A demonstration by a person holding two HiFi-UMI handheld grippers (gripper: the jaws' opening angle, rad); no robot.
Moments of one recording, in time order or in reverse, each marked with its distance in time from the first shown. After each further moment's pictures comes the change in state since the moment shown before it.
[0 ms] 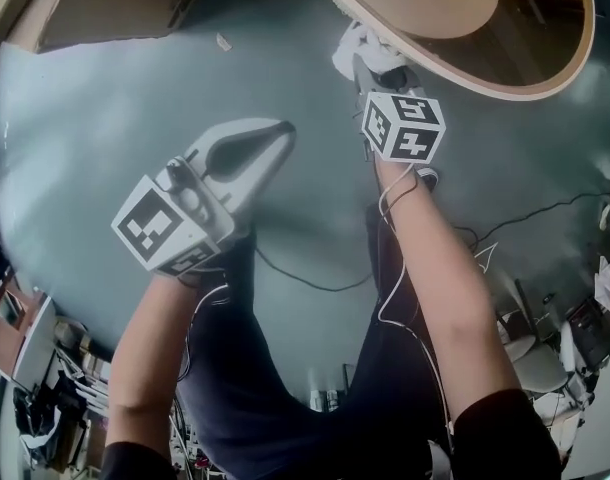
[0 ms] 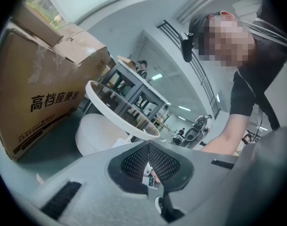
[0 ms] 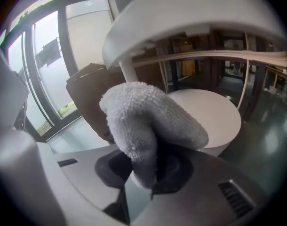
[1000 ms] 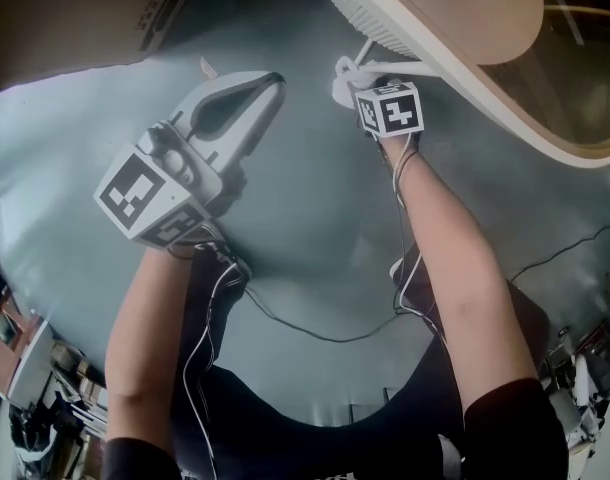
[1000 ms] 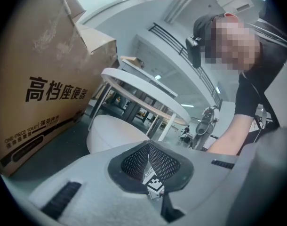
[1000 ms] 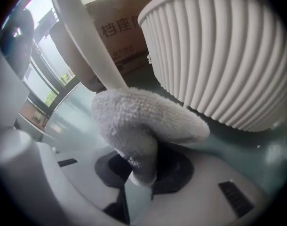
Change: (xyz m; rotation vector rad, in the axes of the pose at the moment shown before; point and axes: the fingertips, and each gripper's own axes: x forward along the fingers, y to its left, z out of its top) left arm 0.060 0.158 -0.076 0.160 -0.038 0.068; right arm 0.184 -0.074 -0.200 -0.130 0.405 0.125
